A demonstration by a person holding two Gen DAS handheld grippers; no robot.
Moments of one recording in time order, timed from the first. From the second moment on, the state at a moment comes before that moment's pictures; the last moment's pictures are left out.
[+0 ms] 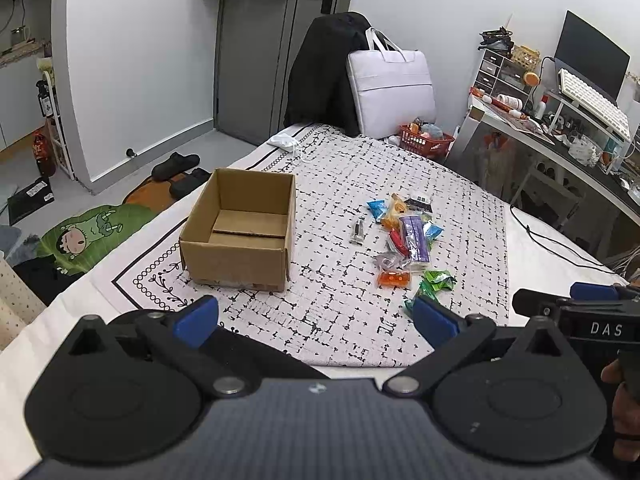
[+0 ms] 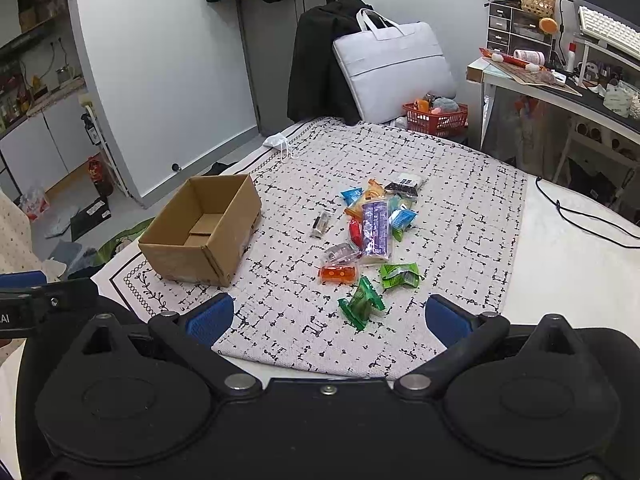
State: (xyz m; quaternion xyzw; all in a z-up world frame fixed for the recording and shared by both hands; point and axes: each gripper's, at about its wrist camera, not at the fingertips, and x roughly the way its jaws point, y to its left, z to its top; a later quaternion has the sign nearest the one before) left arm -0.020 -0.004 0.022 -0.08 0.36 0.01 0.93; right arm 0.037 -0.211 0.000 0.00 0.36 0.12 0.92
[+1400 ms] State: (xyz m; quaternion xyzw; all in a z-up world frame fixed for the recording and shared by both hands) left arm 0.023 -0.023 0.024 -0.09 0.36 -0.01 0.93; right arm 0.078 -0.237 -0.006 0.04 0.36 0.13 0.92
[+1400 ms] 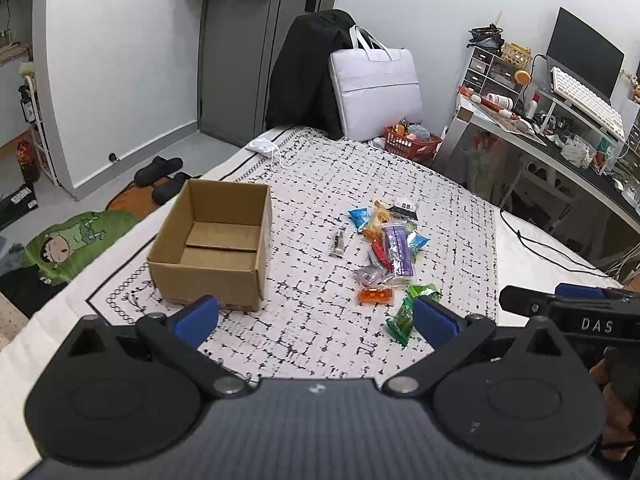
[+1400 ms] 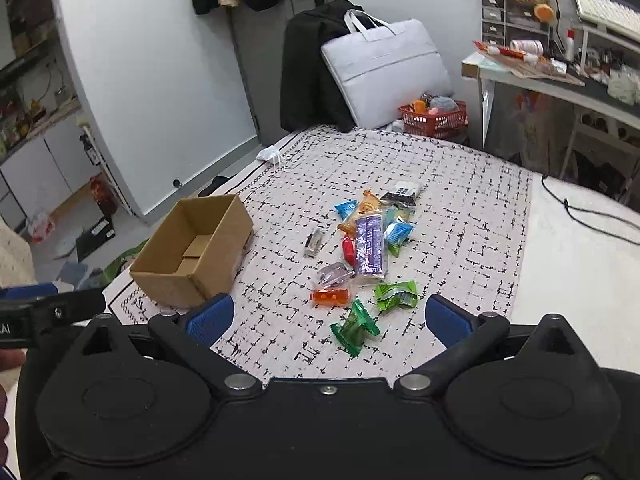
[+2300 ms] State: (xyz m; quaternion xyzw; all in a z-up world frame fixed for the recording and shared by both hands) left arm 0.117 -0.070 -0.044 -0.12 0.43 -0.01 0.90; right arm 0.176 -0.285 -0.078 0.15 0.44 0.10 0.88
